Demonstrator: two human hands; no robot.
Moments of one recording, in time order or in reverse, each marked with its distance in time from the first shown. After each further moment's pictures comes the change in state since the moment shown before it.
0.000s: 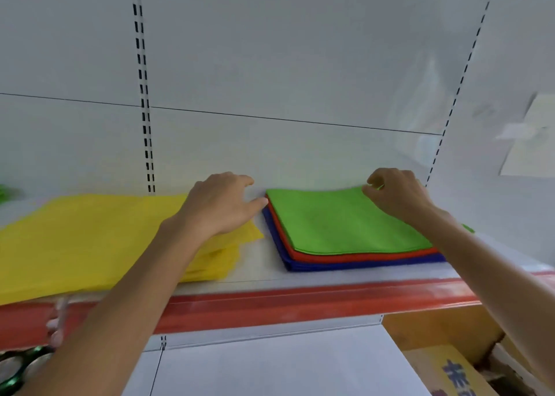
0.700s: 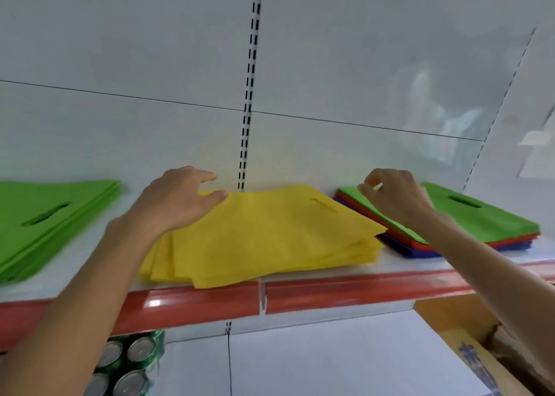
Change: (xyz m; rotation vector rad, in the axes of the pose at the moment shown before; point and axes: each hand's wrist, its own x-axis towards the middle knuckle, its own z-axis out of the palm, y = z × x) left_hand -0.052 -0.238 -0.061 -0.171 0.032 -0.015; right_hand -0.075 -0.188 0.036 -0.088 0.052 -0.050
